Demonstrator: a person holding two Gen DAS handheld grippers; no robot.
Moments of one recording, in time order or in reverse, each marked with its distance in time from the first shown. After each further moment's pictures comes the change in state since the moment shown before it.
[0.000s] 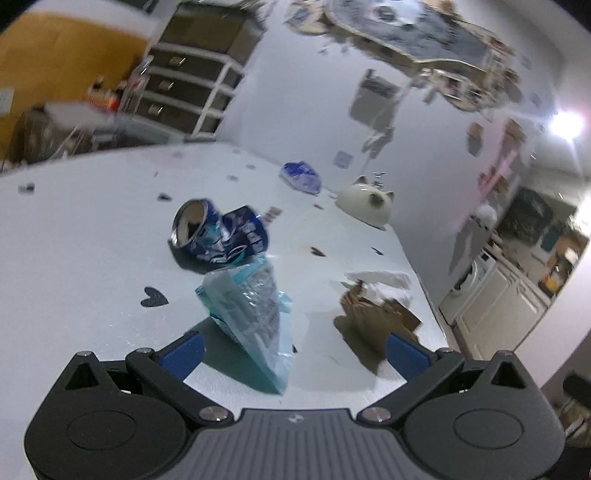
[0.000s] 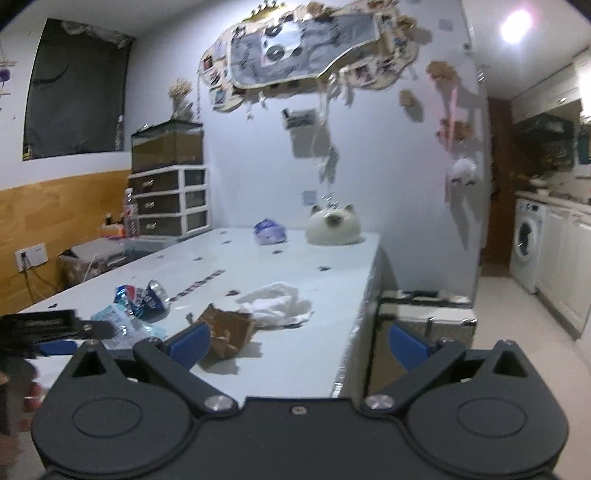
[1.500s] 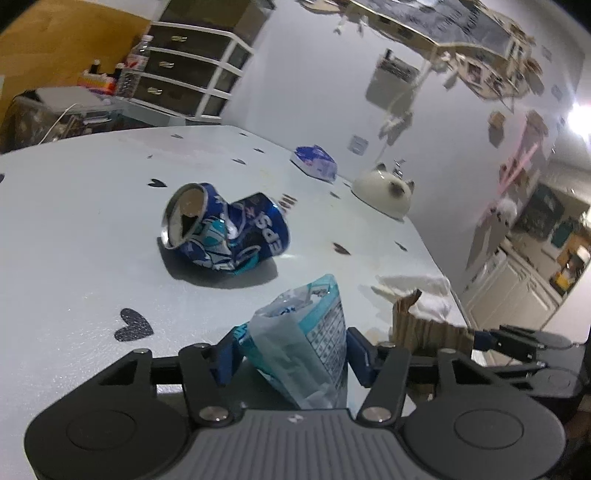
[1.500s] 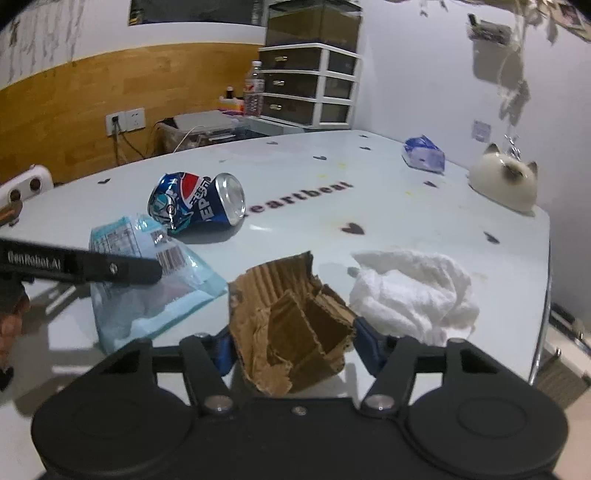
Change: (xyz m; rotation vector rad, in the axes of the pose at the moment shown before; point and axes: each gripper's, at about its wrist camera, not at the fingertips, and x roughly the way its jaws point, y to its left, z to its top) left arm 0.062 0.013 0.014 0.026 0.043 0.010; right arm 0.209 0.058 0.007 -0.326 0.324 0.405
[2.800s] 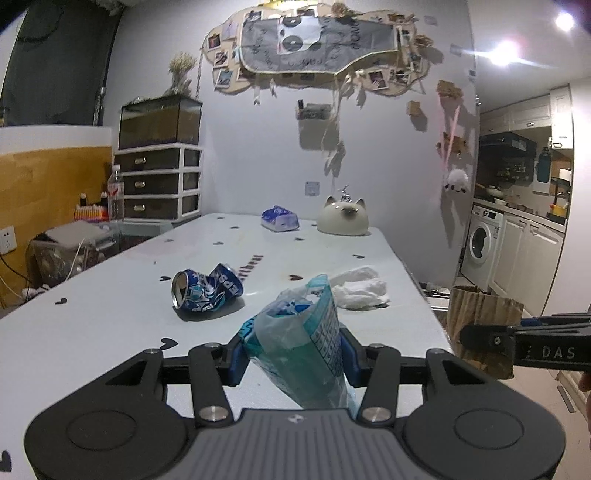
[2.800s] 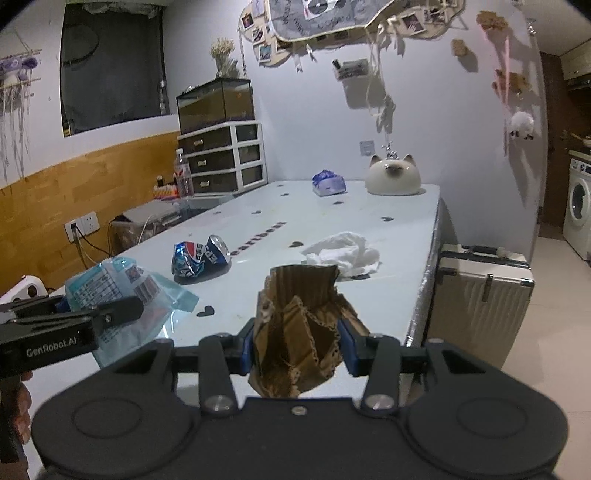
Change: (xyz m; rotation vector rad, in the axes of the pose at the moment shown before) left arm -0.151 -0.110 -0.065 0.356 -0.197 0.117; right arm -0.191 0.057 -0.079 0.330 -0.203 -0.200
